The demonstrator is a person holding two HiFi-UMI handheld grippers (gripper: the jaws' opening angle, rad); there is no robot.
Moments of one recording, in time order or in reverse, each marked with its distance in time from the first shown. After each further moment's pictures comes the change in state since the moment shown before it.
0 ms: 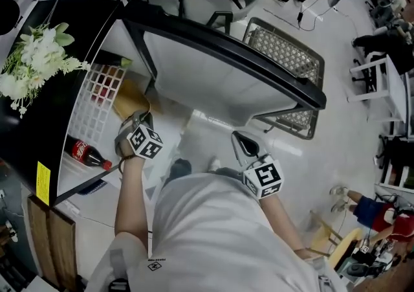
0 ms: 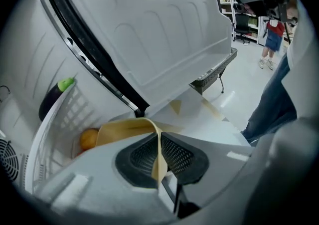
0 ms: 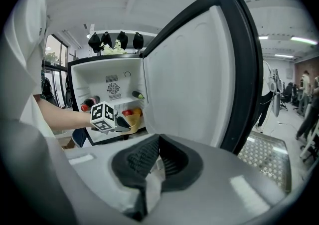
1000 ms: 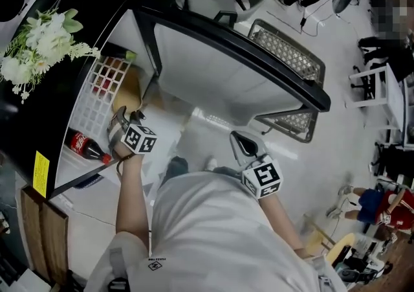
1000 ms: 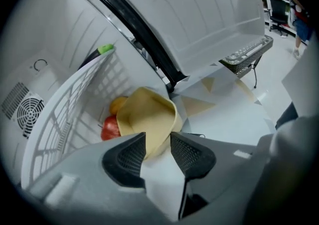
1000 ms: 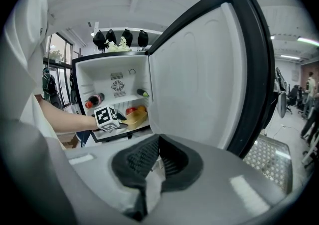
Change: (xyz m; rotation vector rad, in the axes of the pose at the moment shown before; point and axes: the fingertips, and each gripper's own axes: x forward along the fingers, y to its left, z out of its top) left arm -0.006 0.042 -0.072 -0.170 0.175 0.301; right arm 0.005 0.012 -0.001 -0.032 0.025 0.044
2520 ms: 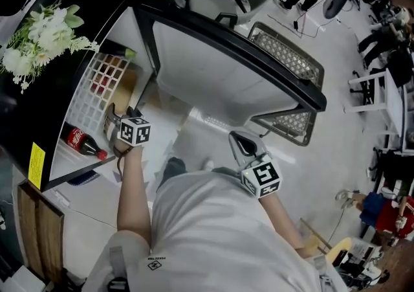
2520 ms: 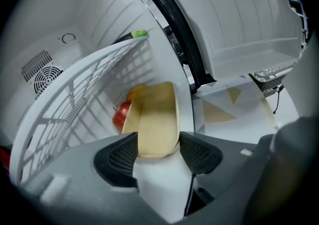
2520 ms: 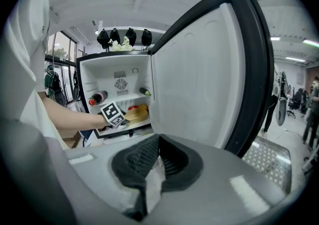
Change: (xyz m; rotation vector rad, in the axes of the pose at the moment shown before) left arm 0.006 0.027 -0.012 -0.292 0.048 0.132; right arm -0.006 -0.005 -0.002 -0.039 0.010 0.033
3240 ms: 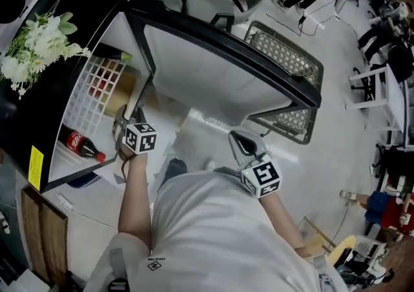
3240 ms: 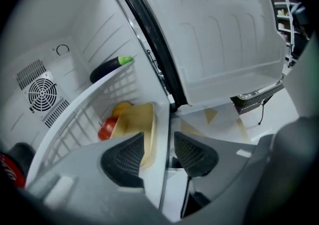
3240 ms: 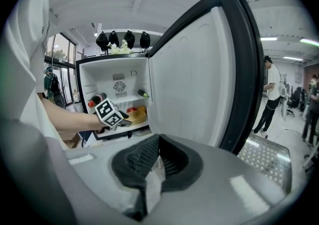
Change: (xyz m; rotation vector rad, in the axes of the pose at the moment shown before) left arm -0.037 -0.038 0.039 -0.023 -0.125 -0.137; right arm -0.008 -0.009 0.000 0.012 -0.023 -0.009
